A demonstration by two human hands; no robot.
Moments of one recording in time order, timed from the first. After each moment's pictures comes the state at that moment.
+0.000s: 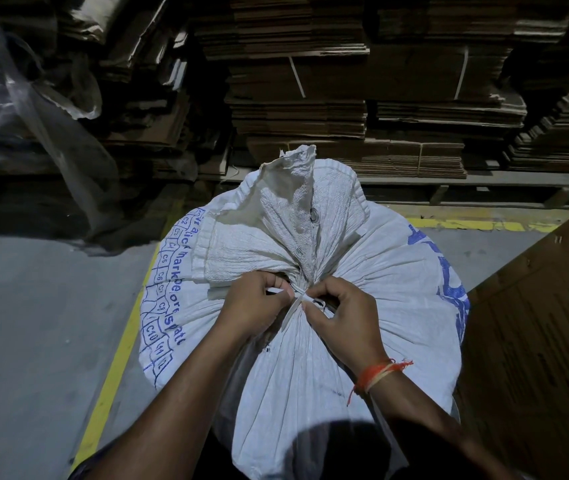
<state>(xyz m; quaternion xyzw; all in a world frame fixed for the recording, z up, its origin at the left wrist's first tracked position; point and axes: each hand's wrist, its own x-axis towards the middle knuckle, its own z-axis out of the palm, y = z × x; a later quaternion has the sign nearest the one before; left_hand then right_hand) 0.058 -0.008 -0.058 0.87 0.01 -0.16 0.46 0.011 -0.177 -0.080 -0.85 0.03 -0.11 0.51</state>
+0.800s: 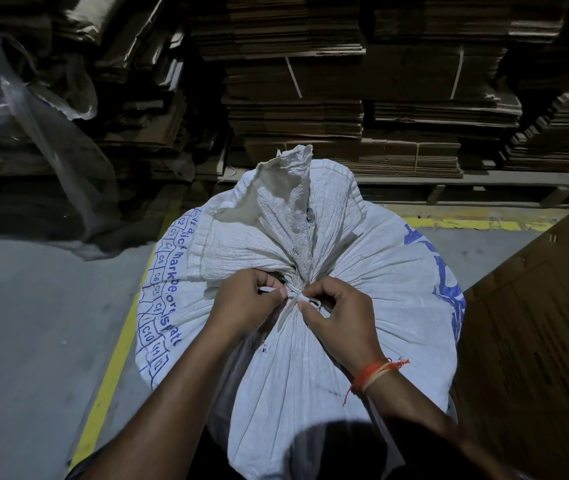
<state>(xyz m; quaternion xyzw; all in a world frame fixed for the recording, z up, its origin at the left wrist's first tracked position) 0.056 -0.006 -0.051 0.89 0.03 -0.14 0.43 0.010 -0.178 -0.080 -0.85 0.04 -0.10 0.51</state>
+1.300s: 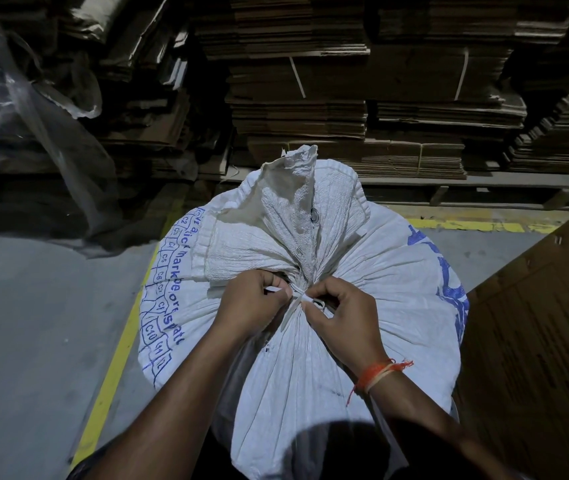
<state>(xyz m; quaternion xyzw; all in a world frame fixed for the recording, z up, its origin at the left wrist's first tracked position) 0.057 -0.008 -0.057 0.89 0.02 -0.14 0.43 0.011 -0.178 -0.081 -0.85 0.05 -0.09 0.52</state>
